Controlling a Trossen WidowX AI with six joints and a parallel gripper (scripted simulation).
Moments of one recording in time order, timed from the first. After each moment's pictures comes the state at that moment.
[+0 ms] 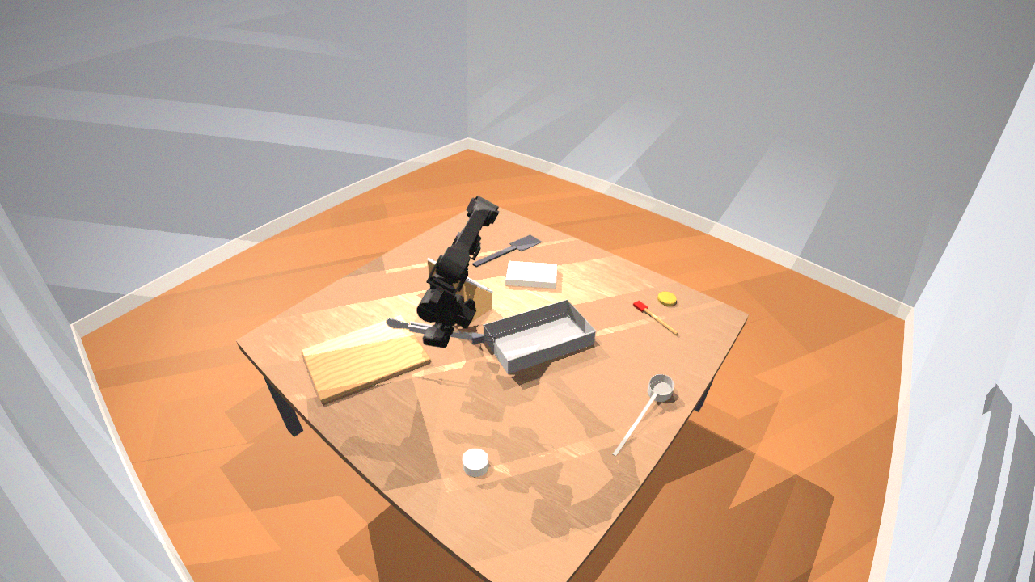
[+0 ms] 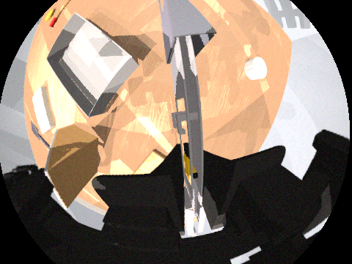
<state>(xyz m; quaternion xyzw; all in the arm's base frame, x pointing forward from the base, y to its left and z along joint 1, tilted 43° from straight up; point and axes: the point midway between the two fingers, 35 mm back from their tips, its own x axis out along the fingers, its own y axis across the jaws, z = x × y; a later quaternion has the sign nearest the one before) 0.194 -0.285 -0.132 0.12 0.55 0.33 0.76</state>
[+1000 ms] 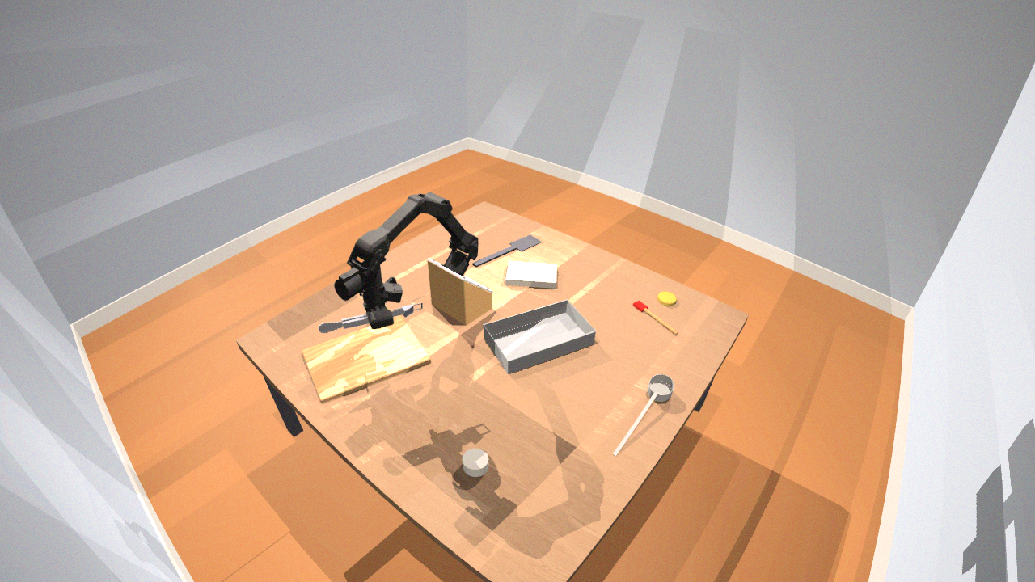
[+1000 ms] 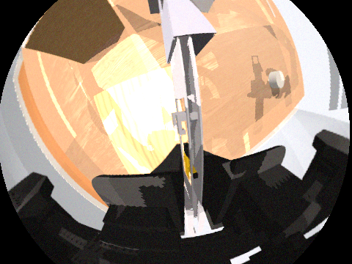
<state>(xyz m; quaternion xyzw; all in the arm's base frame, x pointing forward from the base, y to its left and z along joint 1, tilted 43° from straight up) 0.004 -0.327 -0.187 -0.12 0.44 0.47 0.75</state>
